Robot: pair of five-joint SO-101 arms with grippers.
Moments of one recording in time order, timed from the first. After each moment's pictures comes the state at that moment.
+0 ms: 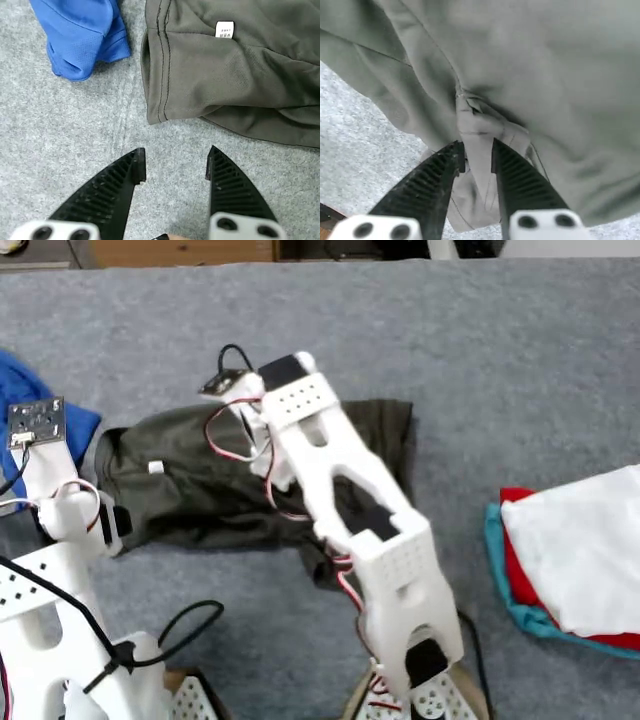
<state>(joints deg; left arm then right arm) -26.5 -48.6 38.9 85.6 -18.7 -32.6 38.9 -32.8 101.1 14.5</state>
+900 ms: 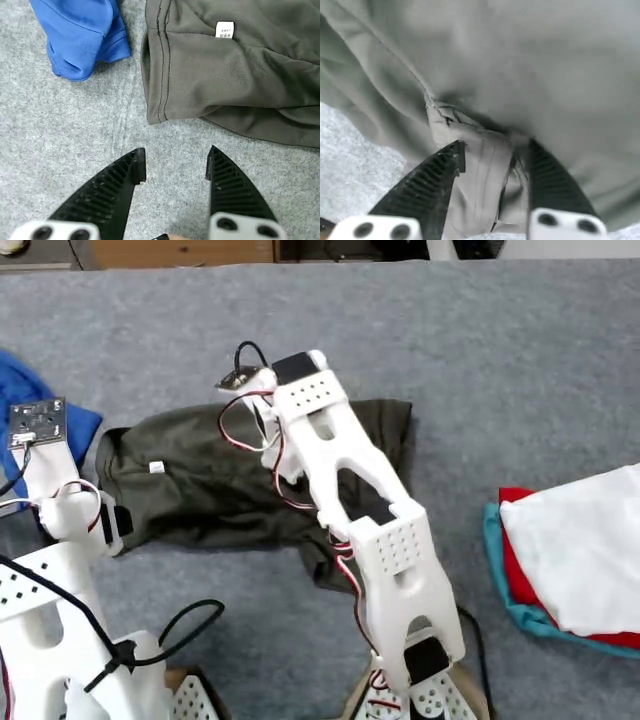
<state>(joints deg) -26.5 -48.6 38.9 85.6 -18.7 -29.4 45.1 -38.7 101.0 14.5</state>
